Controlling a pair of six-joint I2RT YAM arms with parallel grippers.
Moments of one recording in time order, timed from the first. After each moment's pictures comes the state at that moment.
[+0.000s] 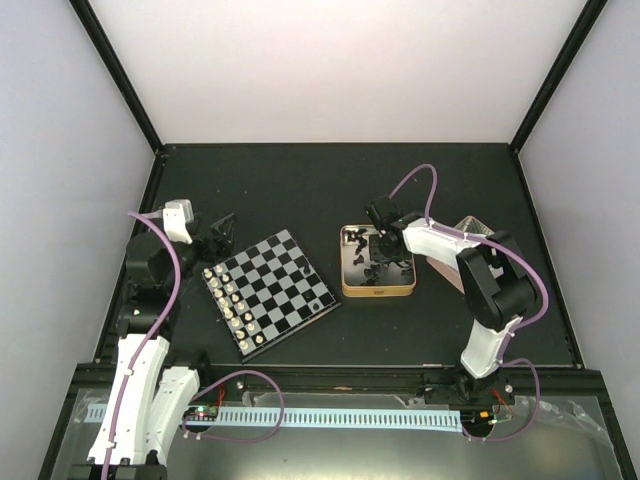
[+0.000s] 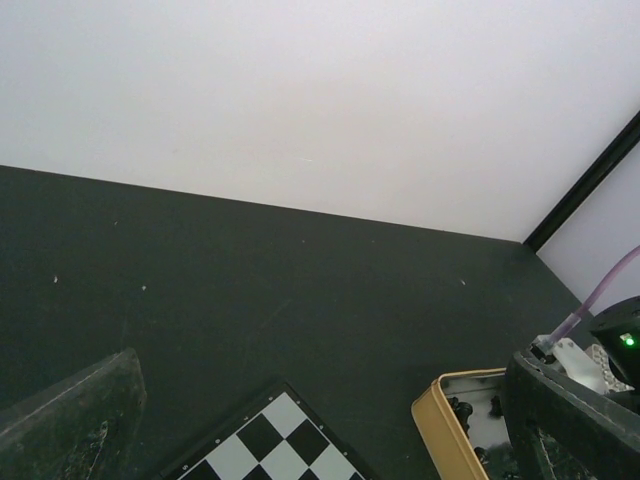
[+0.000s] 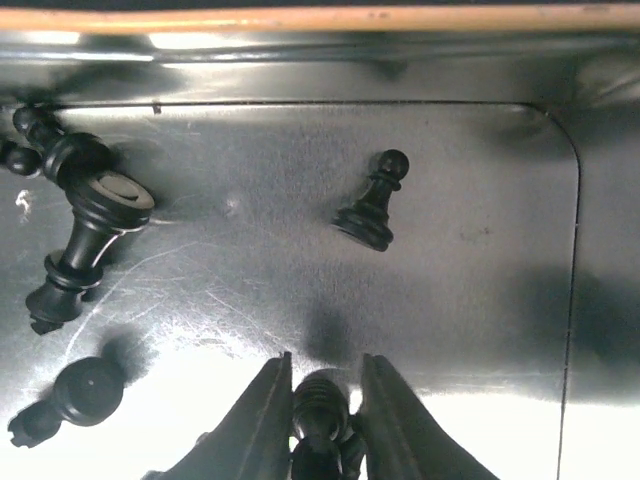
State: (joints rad) left arm 0.01 0.60 0.64 -0.21 0.37 -0.32; right arm 0.53 1.79 1.10 -0.56 0.15 0.48
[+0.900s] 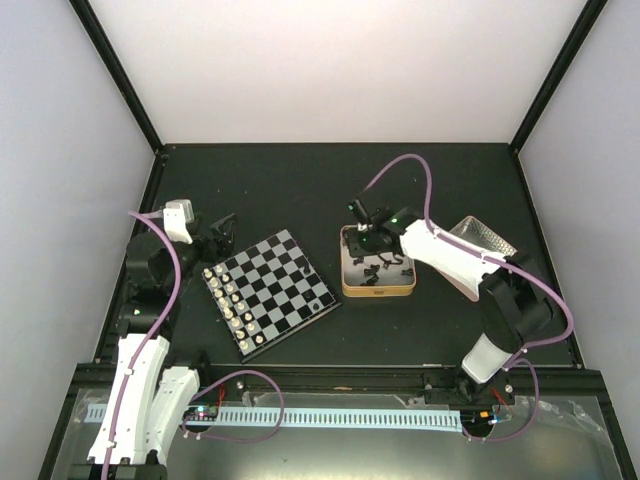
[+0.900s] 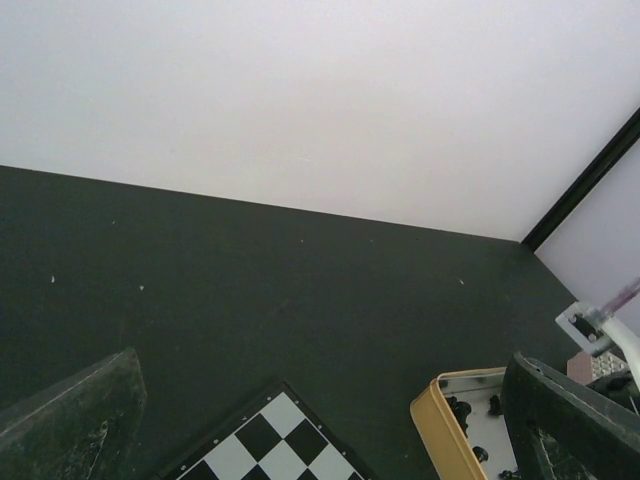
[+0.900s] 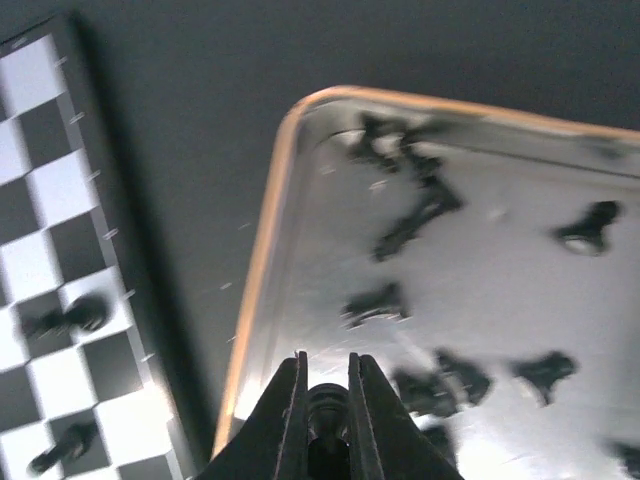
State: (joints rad) left arm 0.01 0.60 0.64 -0.21 0.37 -0.32; right arm 0.65 1.65 1.20 -0.63 0.06 0.46
